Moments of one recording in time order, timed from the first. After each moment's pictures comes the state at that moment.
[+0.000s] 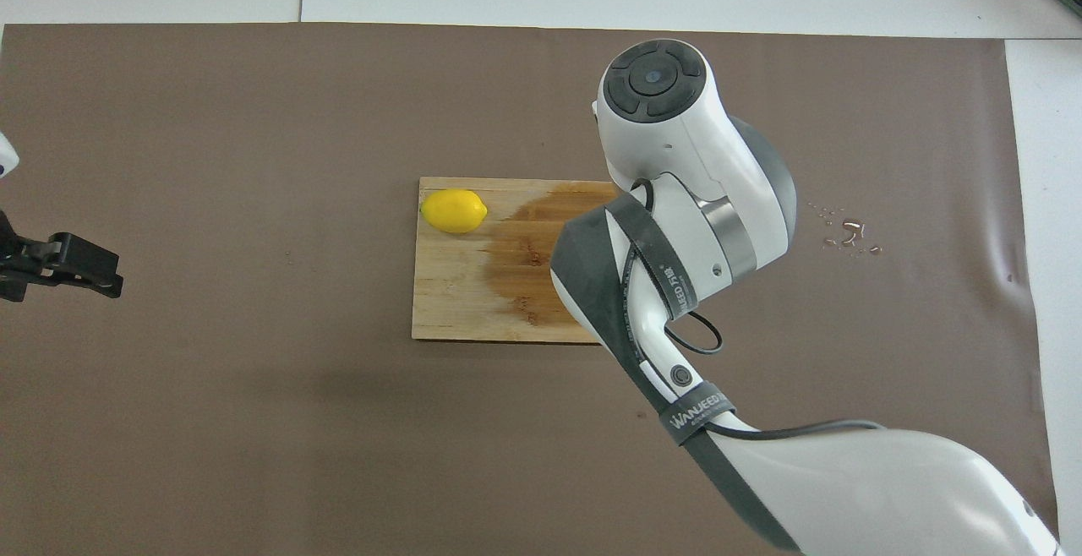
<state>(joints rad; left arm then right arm) -0.13 -0.02 0.14 -1.67 0.02 1.44 0.03 0.54 0.46 -0.11 -1.38 -0.11 1.67 -0.68</state>
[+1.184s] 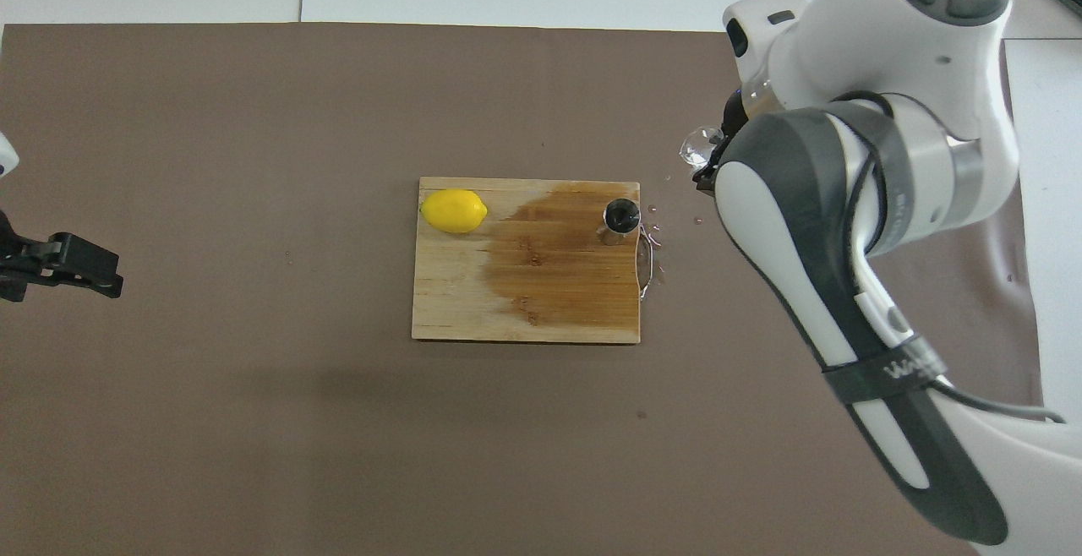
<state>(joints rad) -0.13 -0.02 0.14 -1.67 0.02 1.44 0.03 0.32 0.37 -0.12 -1.35 0.17 1.77 -0.94</state>
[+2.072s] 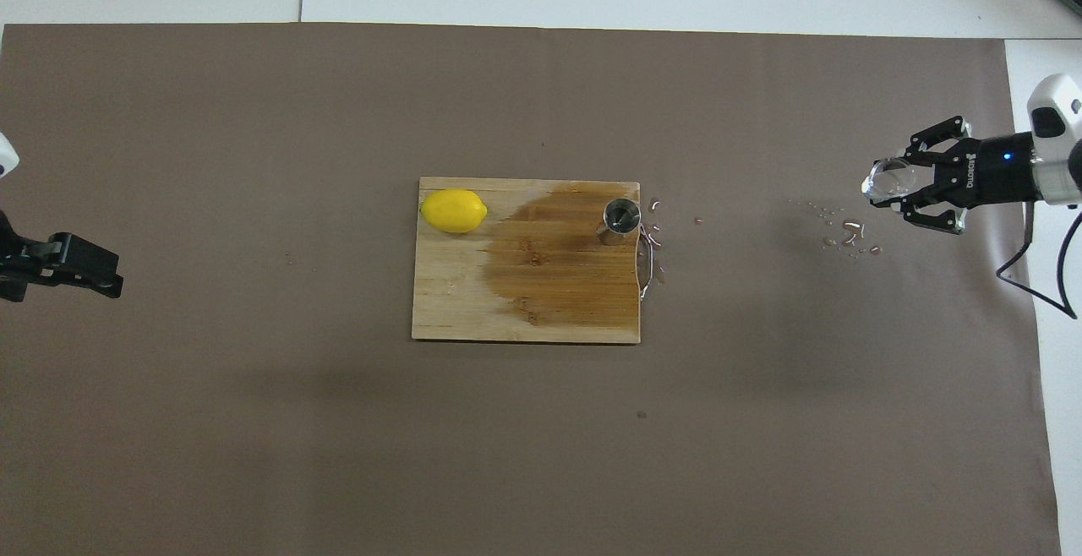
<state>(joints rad) -0.13 -0.02 0.14 -1.67 0.02 1.44 0.03 -0.18 0.34 -0.12 -1.74 0.69 1.91 -1.98</state>
